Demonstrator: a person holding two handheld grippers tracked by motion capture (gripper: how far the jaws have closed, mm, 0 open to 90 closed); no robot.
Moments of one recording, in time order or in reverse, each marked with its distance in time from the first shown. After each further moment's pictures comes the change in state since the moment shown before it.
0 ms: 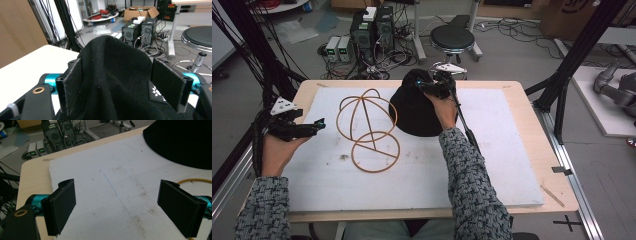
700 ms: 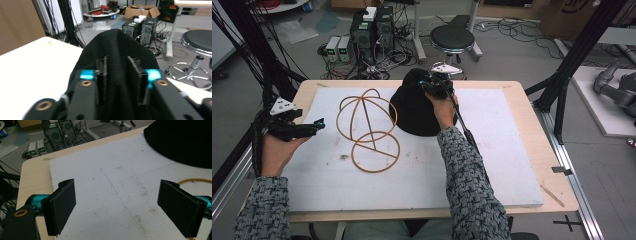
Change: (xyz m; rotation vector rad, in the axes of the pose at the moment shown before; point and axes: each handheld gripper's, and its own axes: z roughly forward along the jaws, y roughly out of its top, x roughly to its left) left arm 0.002 -0.001 0.000 0.001 0.003 -0.005; right arm 0.008 0.000 0.002 0.024 -0.008 -0.089
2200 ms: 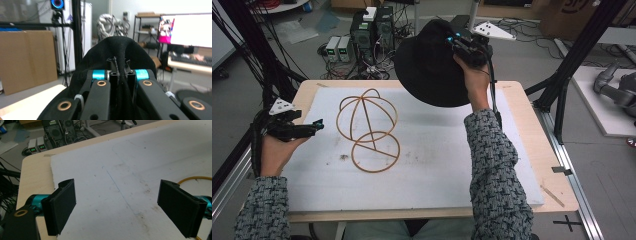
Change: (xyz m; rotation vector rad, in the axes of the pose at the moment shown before) left arm 0.005 -0.004 0.002 0.011 0.003 -0.014; right arm -0.027 0.115 -0.121 -0.359 0.101 -0.073
